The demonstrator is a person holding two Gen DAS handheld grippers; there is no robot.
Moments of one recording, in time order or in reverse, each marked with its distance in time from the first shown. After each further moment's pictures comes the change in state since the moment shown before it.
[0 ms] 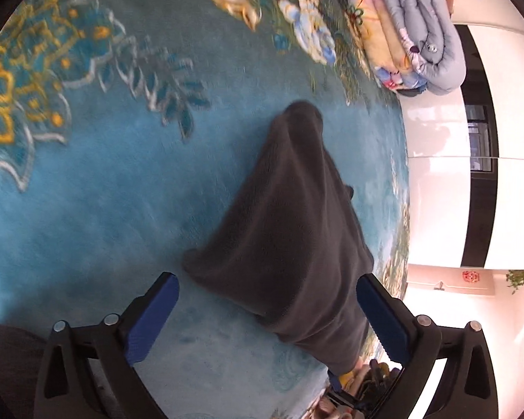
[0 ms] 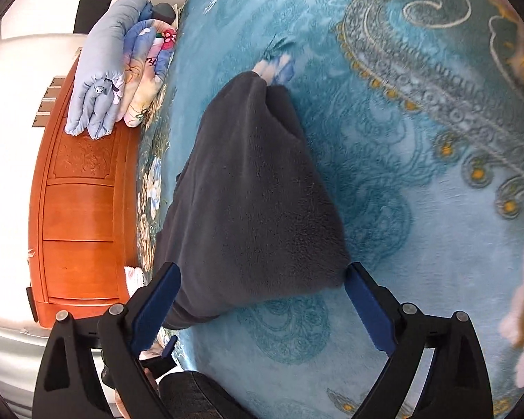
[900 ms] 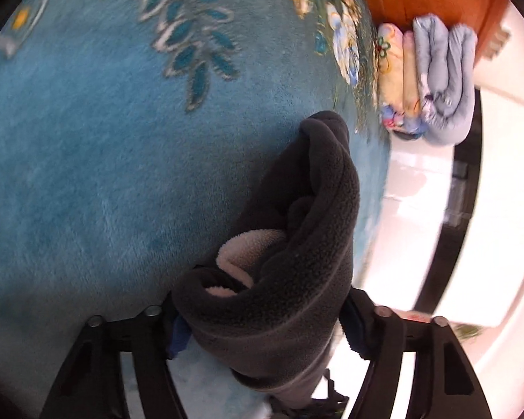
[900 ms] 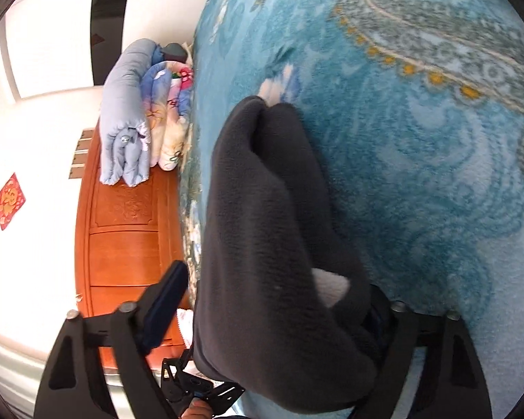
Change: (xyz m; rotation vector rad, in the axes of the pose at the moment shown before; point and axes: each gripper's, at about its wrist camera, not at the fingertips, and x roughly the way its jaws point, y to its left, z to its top) left arm 0.049 0.030 0.014 -0.224 -0.041 -0.170; right arm 0.045 -0.029 0.023 0.138 -0.097 0.217
